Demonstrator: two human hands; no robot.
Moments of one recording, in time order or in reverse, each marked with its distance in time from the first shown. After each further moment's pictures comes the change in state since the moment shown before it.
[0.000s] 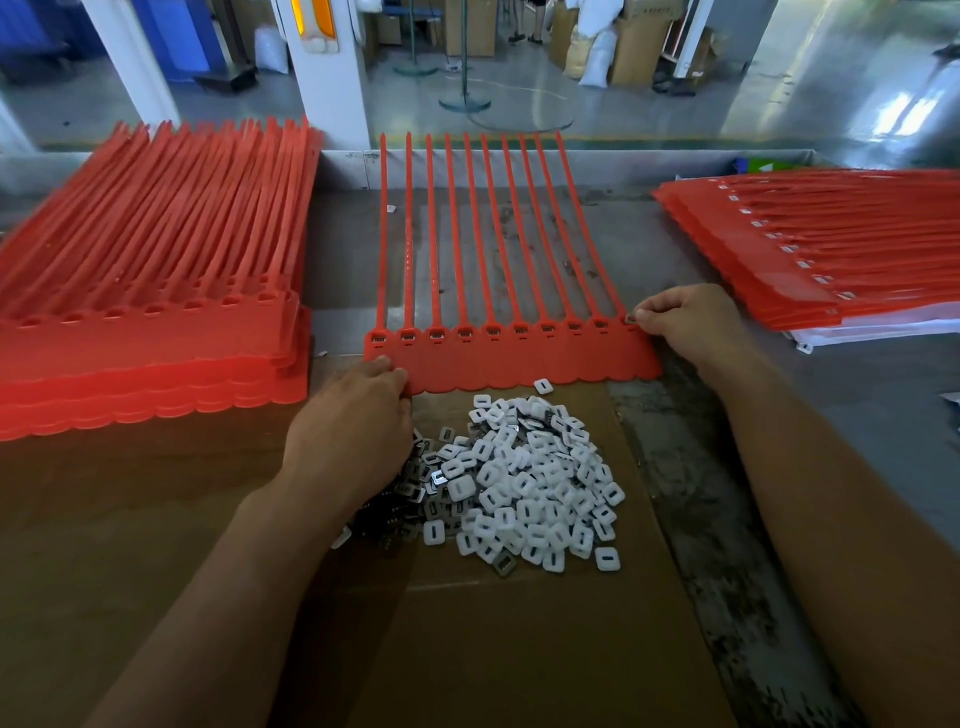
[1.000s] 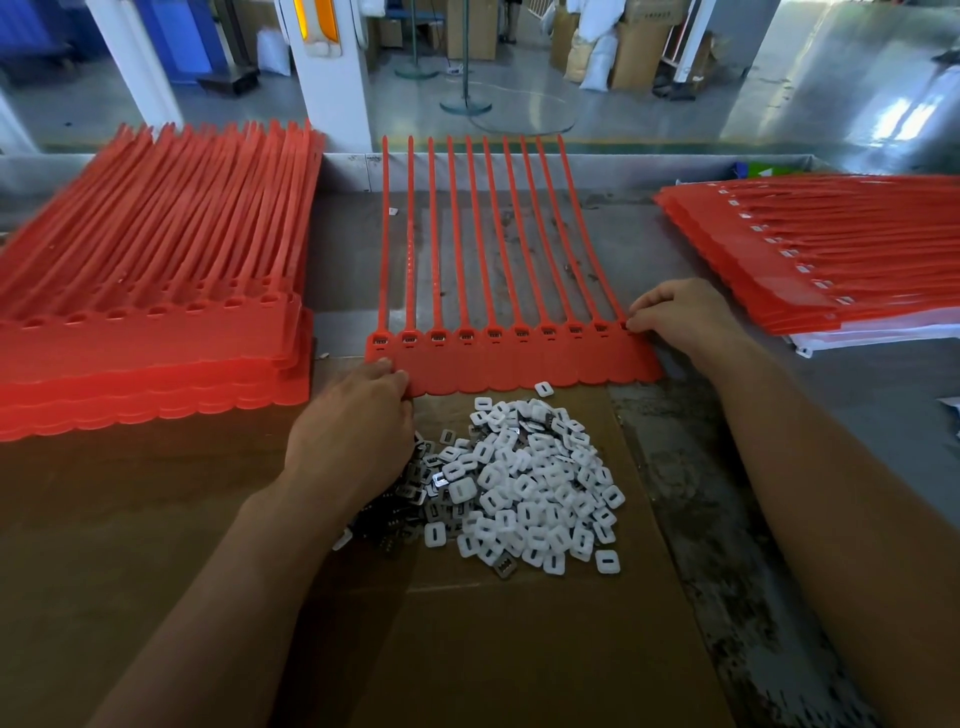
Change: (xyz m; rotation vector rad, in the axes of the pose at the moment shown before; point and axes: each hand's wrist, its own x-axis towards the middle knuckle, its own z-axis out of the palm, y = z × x) left_hand 0.001 0.001 -0.001 0.027 -0.038 -0.005; right_hand 0.013 -0.007 -0.001 -0.156 -0.044 0.054
